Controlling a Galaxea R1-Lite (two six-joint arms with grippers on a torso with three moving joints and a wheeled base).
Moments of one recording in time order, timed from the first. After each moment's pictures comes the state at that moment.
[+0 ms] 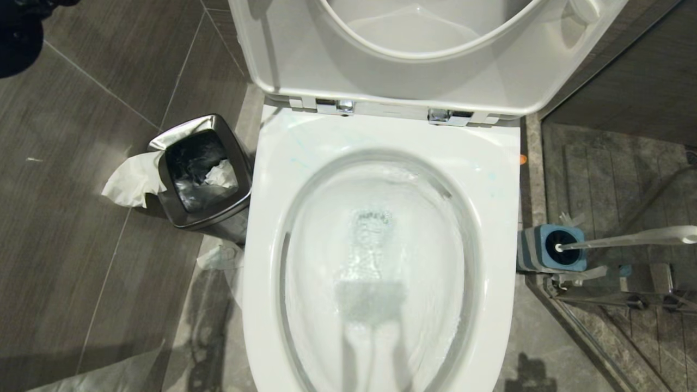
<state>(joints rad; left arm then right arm) -0.46 1.83 -1.95 -0.50 0.11 0.11 0.01 0.00 0.00 0.00 -0.01 0.06</state>
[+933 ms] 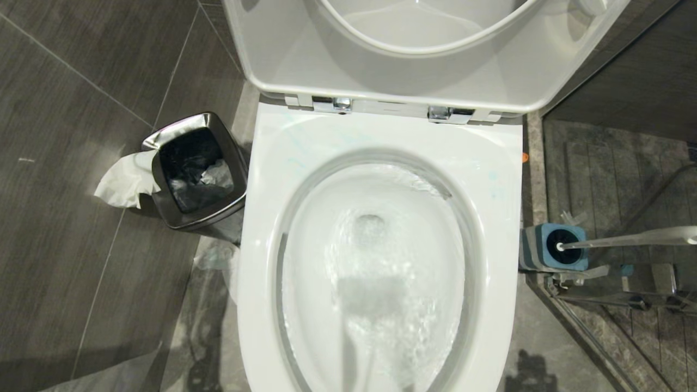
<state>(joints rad) -0.40 1.71 -1.95 -0.54 0.11 0.12 0.01 0.00 0.00 0.00 -0.01 0.05</state>
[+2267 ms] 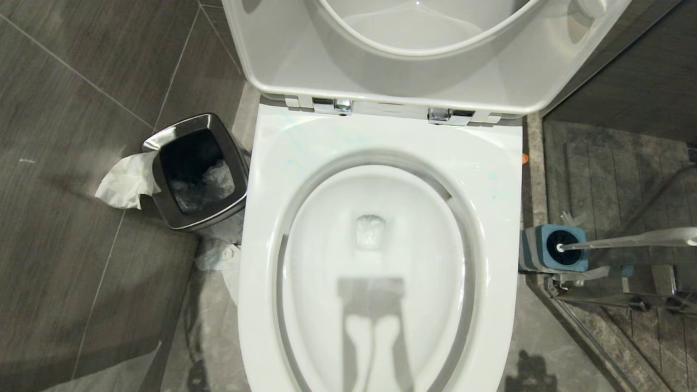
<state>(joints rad) -0.45 1.45 -1.95 0.03 0.10 -0.11 0.01 0.00 0.00 0.00 -0.01 0.06</state>
